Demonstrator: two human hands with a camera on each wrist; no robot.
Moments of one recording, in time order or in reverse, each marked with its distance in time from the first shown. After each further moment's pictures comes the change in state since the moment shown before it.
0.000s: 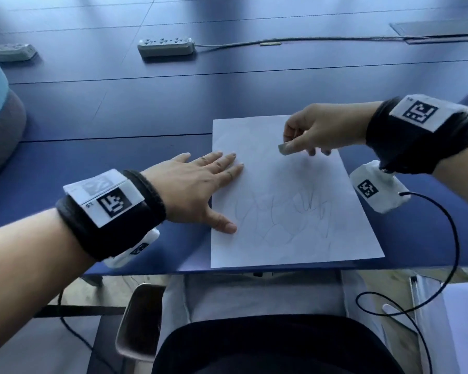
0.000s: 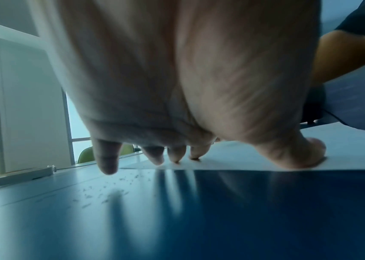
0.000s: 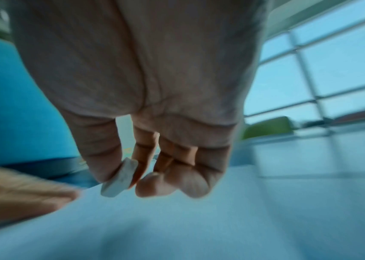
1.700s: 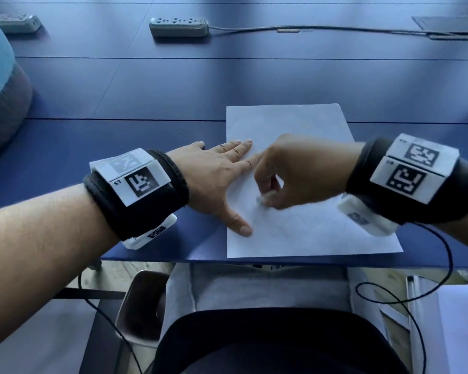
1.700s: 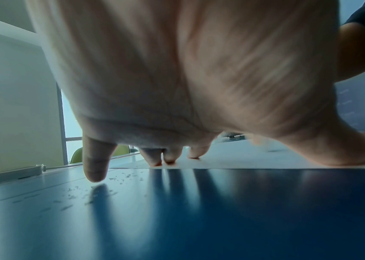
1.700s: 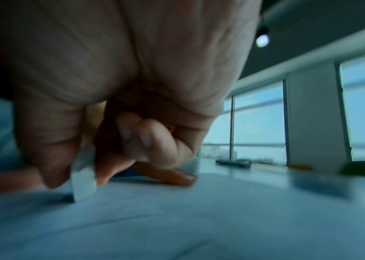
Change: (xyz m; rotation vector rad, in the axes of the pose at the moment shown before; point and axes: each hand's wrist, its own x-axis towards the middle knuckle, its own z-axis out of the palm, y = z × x) left_hand 0.006 -0.001 0.002 -0.049 0.000 0.037; right_hand -0.025 -0.066 0.060 -0.337 -0.026 -0.428
